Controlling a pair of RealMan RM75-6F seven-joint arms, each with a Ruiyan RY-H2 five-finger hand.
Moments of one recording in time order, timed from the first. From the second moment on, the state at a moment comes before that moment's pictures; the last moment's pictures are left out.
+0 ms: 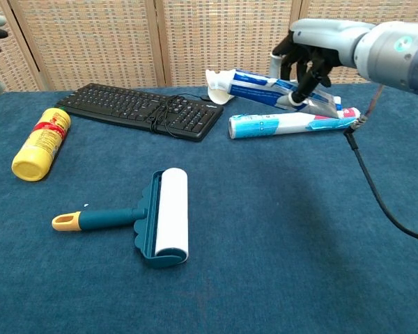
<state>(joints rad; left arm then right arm) -0.41 -1.22 -0.23 -1.57 1.42 1.12 -0.68 0.84 -1.47 0.42 -1.69 -0.76 1.02 -0.59</state>
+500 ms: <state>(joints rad) -0.64 -1.31 -0.39 -1.60 1.13 0.88 -0.75 1.05 -1.58 0.48 -1.73 -0.51 1.11 -0.71</state>
